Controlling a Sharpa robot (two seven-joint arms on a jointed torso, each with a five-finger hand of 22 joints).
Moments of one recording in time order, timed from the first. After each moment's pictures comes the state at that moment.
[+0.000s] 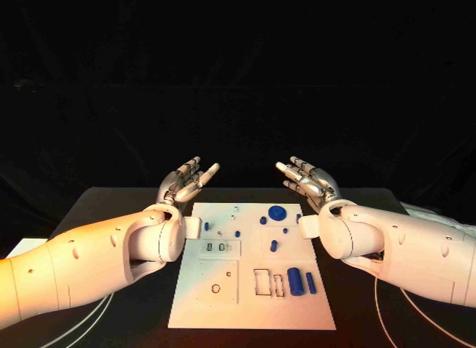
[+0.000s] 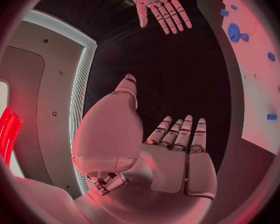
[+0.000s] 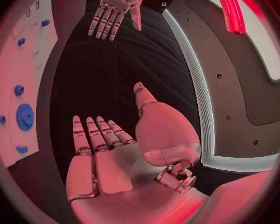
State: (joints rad) left arm 1.10 -0.72 -0.03 1.44 0.03 -0.59 0.51; left_hand 1.27 -0.17 0.00 0.29 0.15 0.26 0.14 0.03 0.03 0.19 0.19 0.02 0.02 0.28 0.19 0.03 0.04 0.15 0.18 0.27 0.03 0.03; right arm 1.11 -0.71 -0.04 1.43 -0.05 -0.52 0.41; right_hand 1.12 0.08 0.00 -0.04 0.17 0.22 0.14 0.02 0.03 0.28 0.21 0.03 0.03 0.25 0.20 0.03 0.03 0.07 0.26 0.28 0.05 0.04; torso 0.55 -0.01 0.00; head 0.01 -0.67
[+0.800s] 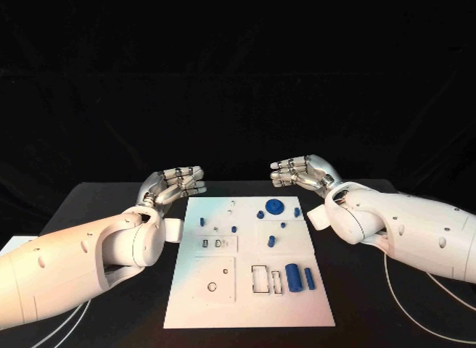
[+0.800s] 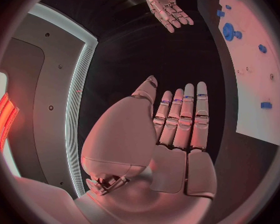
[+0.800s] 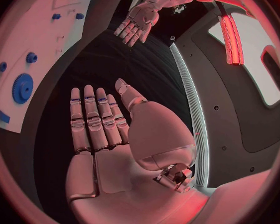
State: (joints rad) left arm 1.10 -0.81 -0.03 1.49 0.04 -0.51 0.52; left_hand 1.47 -0.03 0.09 0.16 0.15 0.91 0.21 0.15 0.08 0.97 0.17 0.14 0.07 1.01 0.13 0.19 0.12 0.16 0.92 0.23 0.23 0.11; right arm 1.17 -0.75 -0.05 1.34 -0.43 -0.39 0.33; right_hand 1.29 0.10 0.14 -0.24 0.19 0.89 0.22 0.08 0.06 1.01 0.17 0.08 0.06 1.00 0.15 0.10 0.06 0.16 0.79 0.27 0.18 0.07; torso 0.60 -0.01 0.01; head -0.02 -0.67
